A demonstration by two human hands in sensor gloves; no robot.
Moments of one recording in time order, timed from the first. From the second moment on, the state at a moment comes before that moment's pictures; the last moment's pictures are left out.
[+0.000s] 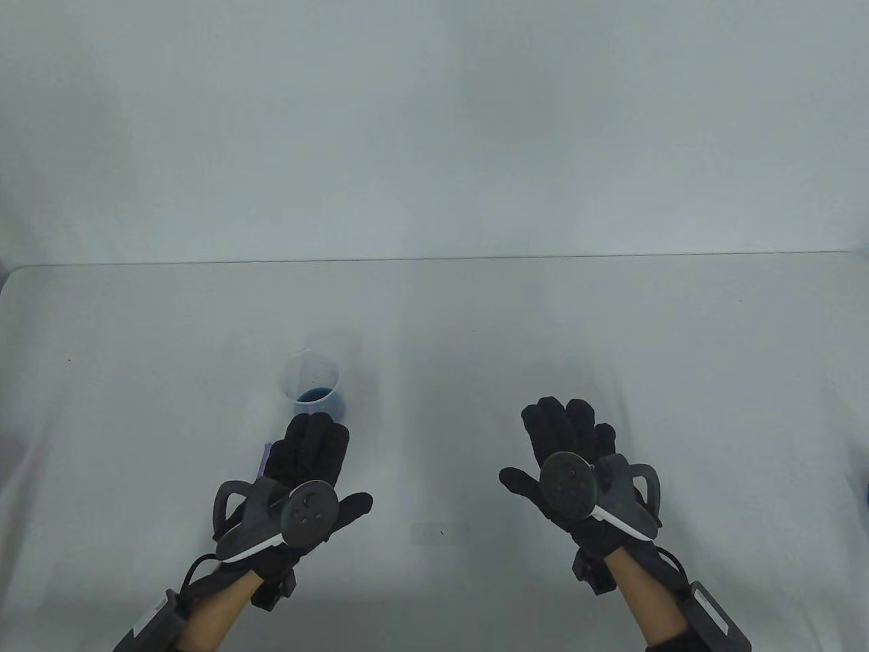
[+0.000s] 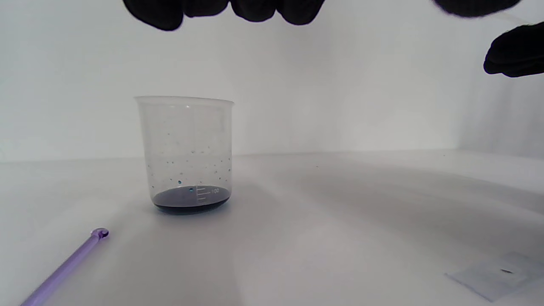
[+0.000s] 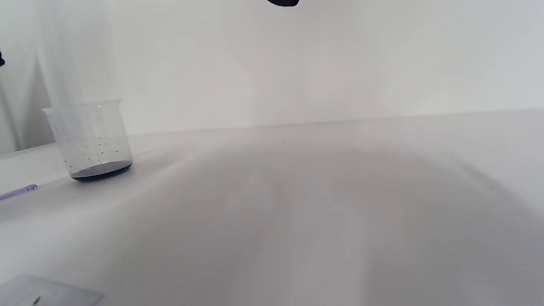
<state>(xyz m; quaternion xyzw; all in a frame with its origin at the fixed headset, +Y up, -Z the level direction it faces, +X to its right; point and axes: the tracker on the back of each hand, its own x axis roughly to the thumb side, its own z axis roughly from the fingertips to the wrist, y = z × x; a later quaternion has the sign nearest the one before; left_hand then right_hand) -0.196 -0.669 -0.279 0.01 -0.20 0.02 0.98 0.152 -0.666 -0.295 0.12 -0.02 0.99 0.09</state>
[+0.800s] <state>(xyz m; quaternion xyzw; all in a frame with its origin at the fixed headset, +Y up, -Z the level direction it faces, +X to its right) -0.289 -0.738 -0.321 -0.28 0.04 -0.16 0.95 0.157 -0.662 -0.295 0.11 -0.03 0.99 0.09</state>
